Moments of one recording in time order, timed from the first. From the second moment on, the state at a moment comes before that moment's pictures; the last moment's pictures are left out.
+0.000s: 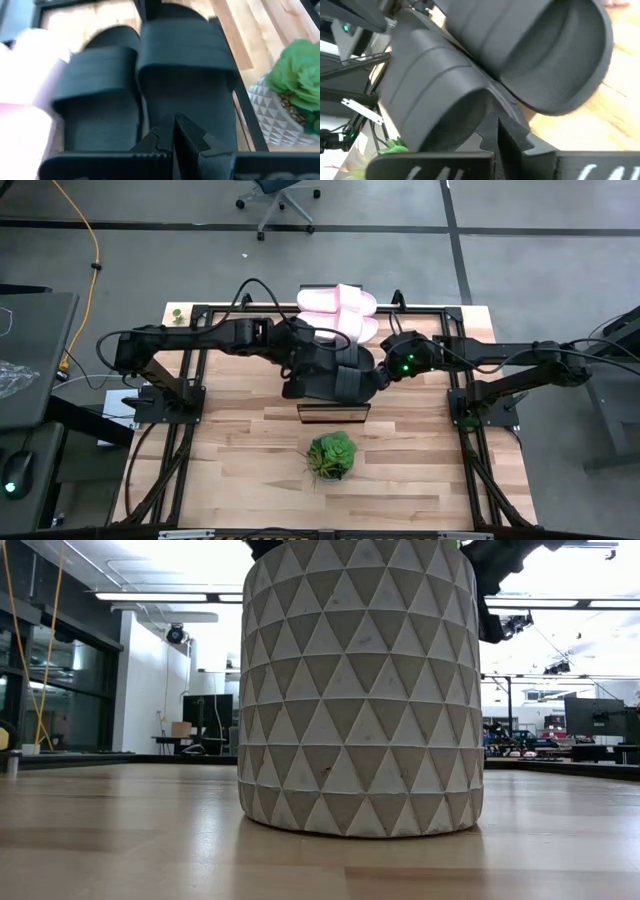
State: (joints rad) left arm 0.22 1.57 1.48 -0.73 0.09 0.25; right arm -0.12 1.13 0.90 -0.47 -0.06 0.85
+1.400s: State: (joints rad) left arm 0.22 1.66 1.41 -0.71 0.22 0.20; right arm -0.12 1.18 0.90 -0.44 -0.11 0.84
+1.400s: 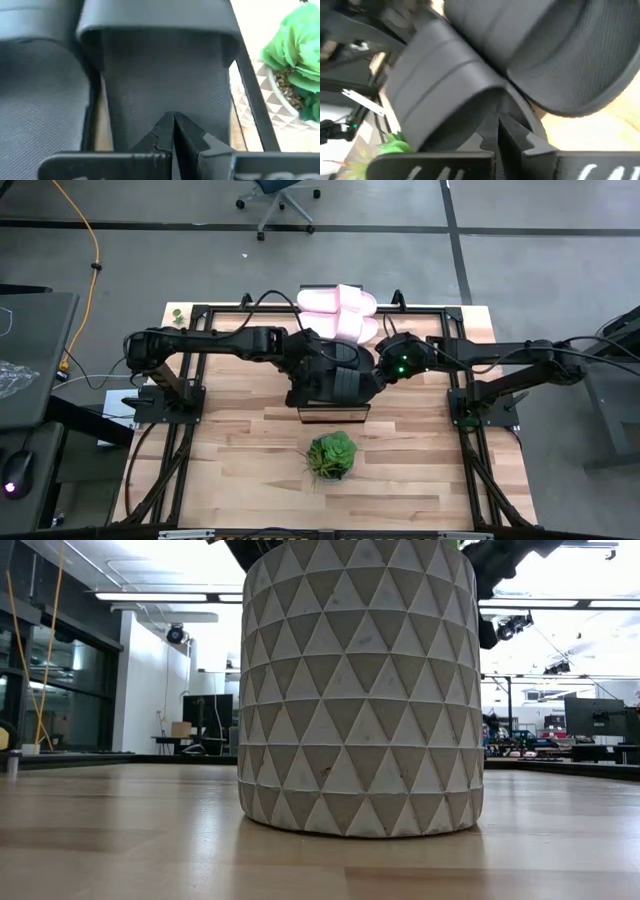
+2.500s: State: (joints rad) left arm 0.22 1.66 1.41 -0.70 0.22 0.20; right arm -0.09 1.18 0.90 -0.46 -0.15 0.81
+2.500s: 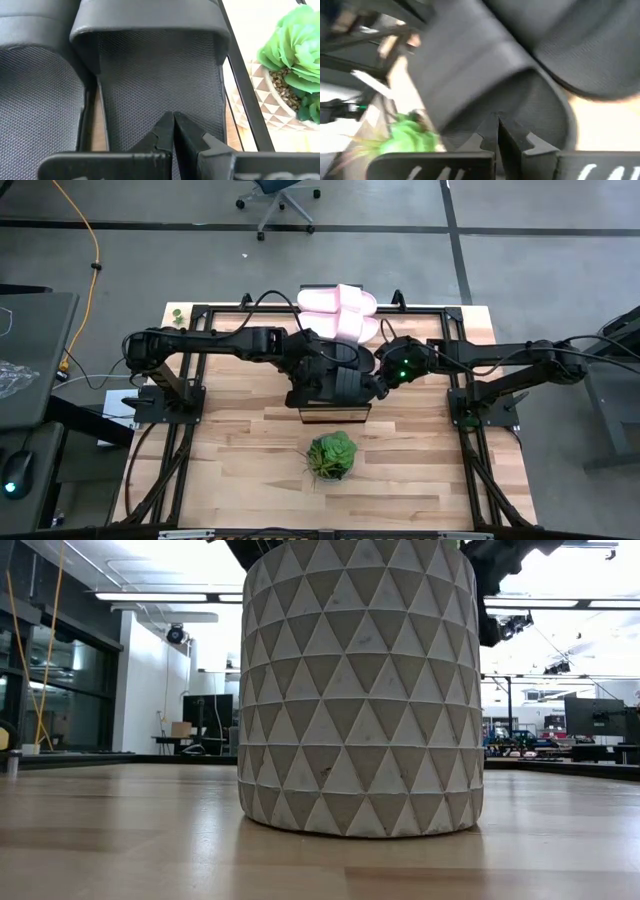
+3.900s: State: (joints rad) left arm 0.22 1.66 1.41 -0.71 0.22 0.20; right arm -0.04 1.18 0.90 -0.48 -0.16 0.78
